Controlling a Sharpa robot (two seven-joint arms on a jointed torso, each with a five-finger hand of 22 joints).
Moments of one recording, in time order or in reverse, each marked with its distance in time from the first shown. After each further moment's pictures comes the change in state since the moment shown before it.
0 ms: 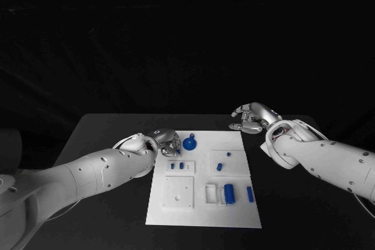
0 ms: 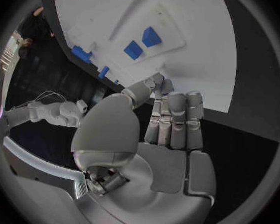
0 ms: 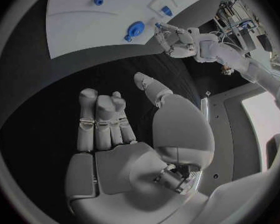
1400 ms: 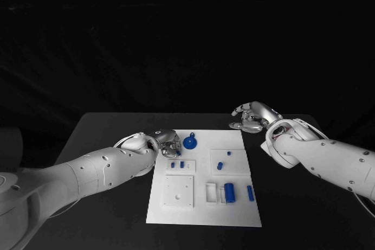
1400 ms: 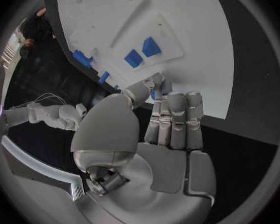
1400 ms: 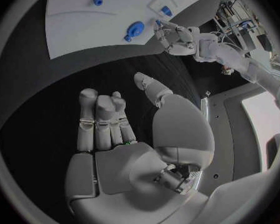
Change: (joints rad) left arm 0.002 0.006 -0.009 -0.011 -0.004 0.049 -0.011; left_hand -0.010 -0.003 0.002 -0.003 0.000 0.000 -0.003 0.000 -0.001 0.002 0.002 0.000 0.000 0.000 0.000 0.000 -0.002 0.003 -0.002 0.002 0.000 0.000; right arm 0.000 0.002 0.000 -0.001 0.000 0.001 0.000; right_hand 0.000 0.000 0.000 0.000 0.000 0.000 -0.004 0.000 -0.001 0.000 0.000 0.005 -0.002 0.000 0.000 0.000 0.000 0.000 -0.002 0.002 0.000 0.000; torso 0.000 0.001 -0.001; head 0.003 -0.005
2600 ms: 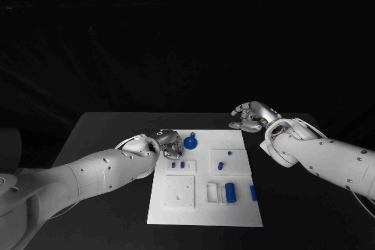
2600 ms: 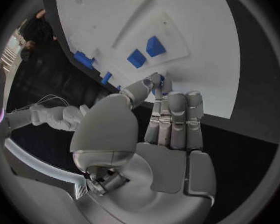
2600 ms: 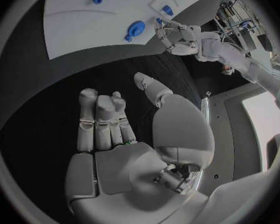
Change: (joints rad) left arm -0.006 0.001 -0.006 0.024 -0.018 -0.031 0.001; left_hand -0.013 -0.037 -0.004 -0.001 -0.019 -0.020 0.016 -0.012 -0.012 -0.005 0.004 -0.022 -0.001 -0.006 0.006 0.000 -0.008 0.000 0.005 -0.002 0.000 -0.001; right arm -0.002 0.004 0.000 -0.009 0.000 0.001 0.000; right_hand 0.000 0.000 0.000 0.000 0.000 0.001 0.002 0.000 0.000 0.000 0.000 0.000 -0.002 0.000 0.000 0.000 0.001 0.000 0.002 -0.002 0.000 0.000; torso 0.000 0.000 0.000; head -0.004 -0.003
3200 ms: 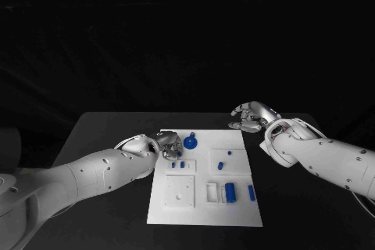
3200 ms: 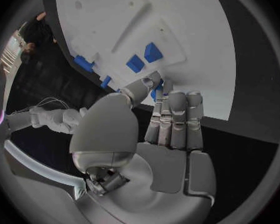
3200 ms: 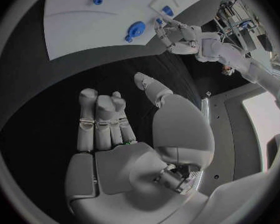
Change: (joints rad) left arm 0.000 -0.003 -0.002 0.004 -0.021 0.022 -0.010; left_hand 0.018 -0.058 -0.011 -0.011 -0.006 -0.047 0.018 -0.024 -0.016 -0.031 0.017 -0.024 -0.005 -0.023 0.015 0.000 -0.007 -0.002 -0.013 0.002 -0.009 0.000; right arm -0.002 0.001 0.000 -0.003 0.000 0.003 0.000; right_hand 0.000 0.000 -0.003 0.003 0.000 -0.004 0.000 0.000 0.000 0.000 0.000 0.000 -0.001 0.000 0.000 0.000 0.000 0.000 -0.002 0.002 0.000 0.000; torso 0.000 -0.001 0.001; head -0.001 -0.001
